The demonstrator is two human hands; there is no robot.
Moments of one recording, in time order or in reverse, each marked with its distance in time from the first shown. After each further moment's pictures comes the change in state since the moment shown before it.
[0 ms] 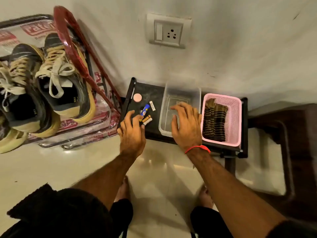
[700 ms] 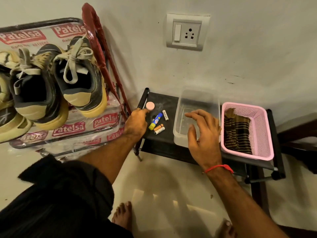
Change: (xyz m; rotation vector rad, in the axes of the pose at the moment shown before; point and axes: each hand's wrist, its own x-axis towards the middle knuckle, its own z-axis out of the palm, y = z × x) left_hand 0.095 -0.044 0.029 0.096 -0.154 -0.058; right_hand -0.038 0.009 0.030 0.225 0.187 -0.051
